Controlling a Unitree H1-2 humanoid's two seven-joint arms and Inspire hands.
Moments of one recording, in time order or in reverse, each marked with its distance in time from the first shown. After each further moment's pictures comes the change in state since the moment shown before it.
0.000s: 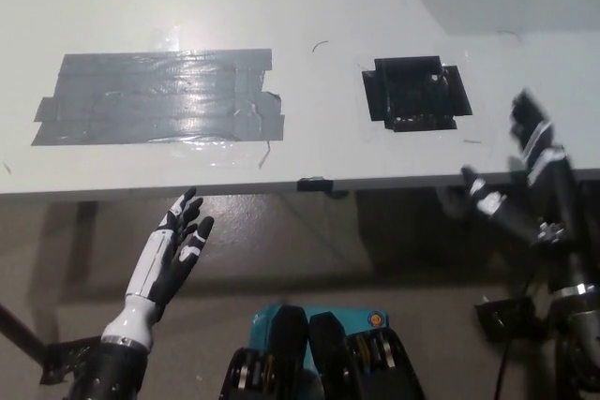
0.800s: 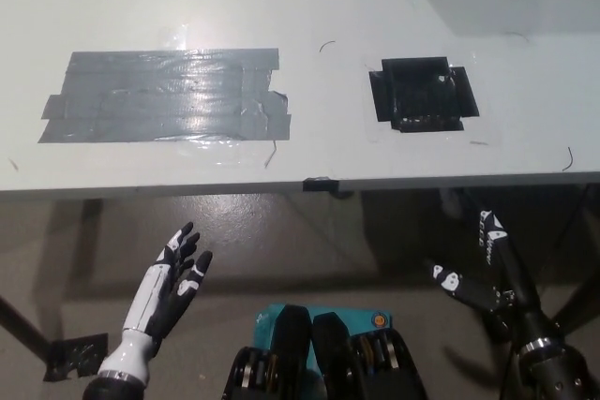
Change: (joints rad) left_arm 0.081 0.000 -0.009 -0.006 0.004 -0.001 0.000; right_arm 0.067 -0.010 0.076 0.212 -0.063 -0.099 0.018
